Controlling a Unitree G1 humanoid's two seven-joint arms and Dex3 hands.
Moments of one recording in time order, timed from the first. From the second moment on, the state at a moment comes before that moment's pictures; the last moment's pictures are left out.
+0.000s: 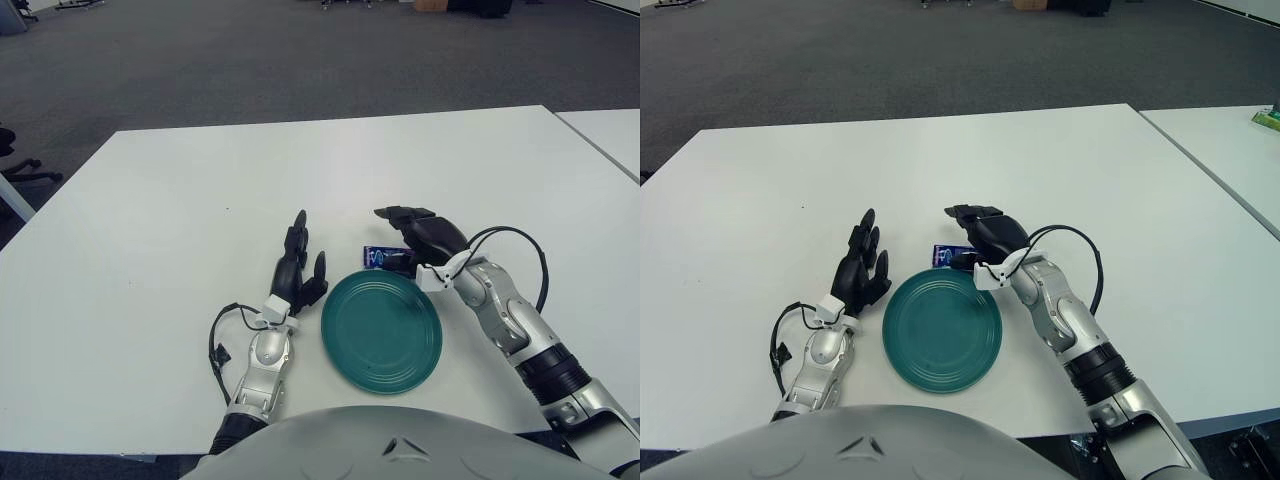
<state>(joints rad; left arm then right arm) 0.17 -0.11 -0.20 0.28 0.08 -0.39 0.06 -0.13 -0.45 0.40 -0.02 -0.80 -0.07 0.17</state>
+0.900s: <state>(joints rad) 0.17 -0.11 -0.20 0.27 0.07 -0.40 0.06 -0.11 -0.45 0.40 -0.02 -0.81 -0.04 0.20</state>
